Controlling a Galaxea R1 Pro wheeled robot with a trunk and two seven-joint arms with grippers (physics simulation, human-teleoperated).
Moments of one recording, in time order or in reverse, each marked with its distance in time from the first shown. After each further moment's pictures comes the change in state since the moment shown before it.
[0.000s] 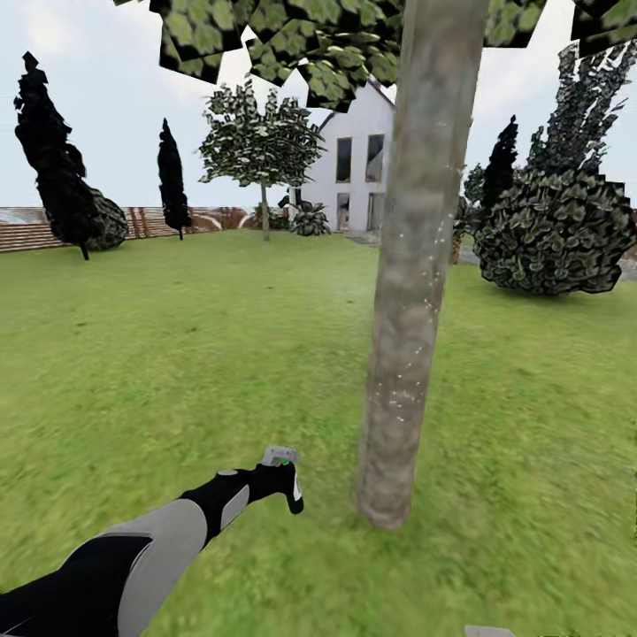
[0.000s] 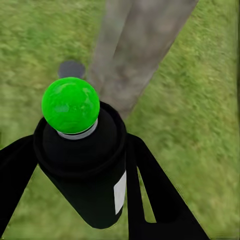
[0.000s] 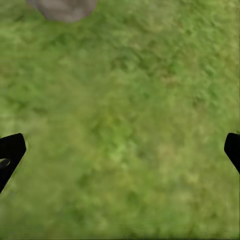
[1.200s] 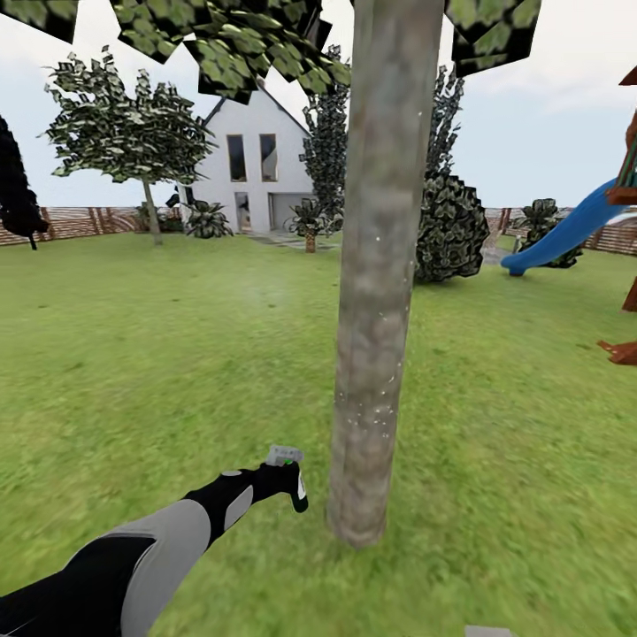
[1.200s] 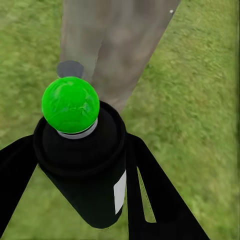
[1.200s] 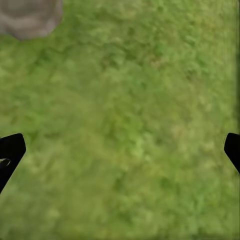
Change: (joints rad) left arm 0.001 -0.014 0.000 -0.002 0.001 -0.014 -0.002; right arm 0.000 -0.001 -0.001 0.001 -0.001 -0.001 -0.001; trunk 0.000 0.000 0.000
